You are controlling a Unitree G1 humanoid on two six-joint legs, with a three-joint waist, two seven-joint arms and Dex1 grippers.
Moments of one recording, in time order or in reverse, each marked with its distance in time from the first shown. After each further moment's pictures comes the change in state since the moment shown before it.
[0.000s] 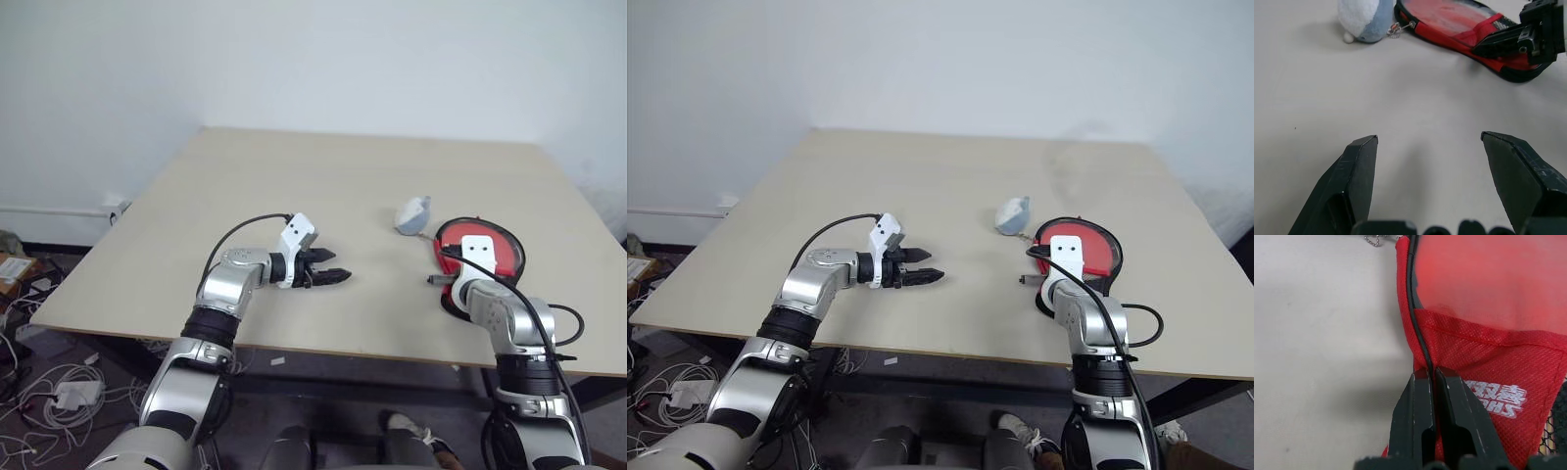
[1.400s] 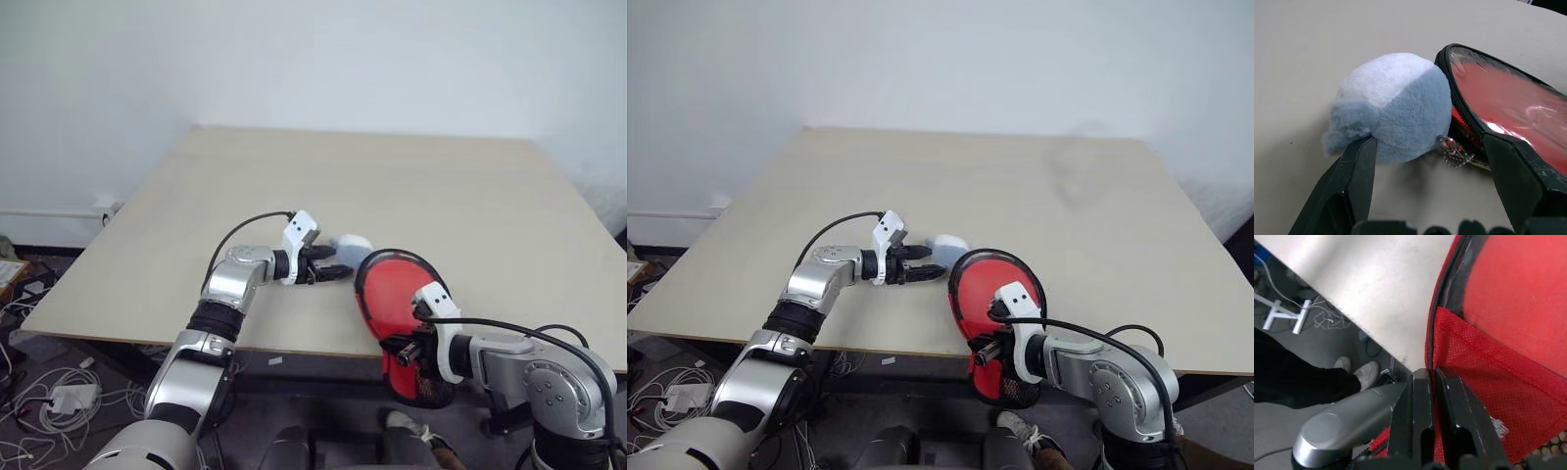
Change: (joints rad) left arm -0.045 -0.017 -0.013 0.099 -0.004 -0.045 0.009; right arm 0.276 -0.098 0.056 -0.688 0.475 0.486 0.420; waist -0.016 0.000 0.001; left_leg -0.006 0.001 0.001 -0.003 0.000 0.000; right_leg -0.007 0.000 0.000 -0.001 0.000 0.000
